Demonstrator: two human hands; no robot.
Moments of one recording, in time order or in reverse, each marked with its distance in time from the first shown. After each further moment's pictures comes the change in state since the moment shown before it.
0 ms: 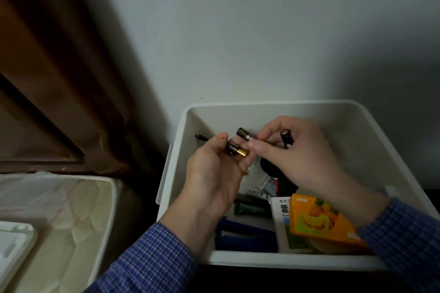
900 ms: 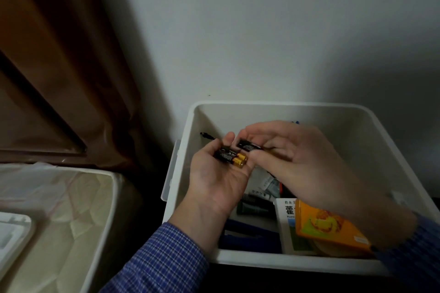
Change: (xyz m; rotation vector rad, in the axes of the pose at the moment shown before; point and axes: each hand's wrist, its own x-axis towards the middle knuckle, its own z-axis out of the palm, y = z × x) left_hand 0.004 0.002 -0.016 -0.398 0.077 -0.141; right_hand -0.013 -0.031 0.008 -0.049 -0.172 -0.154
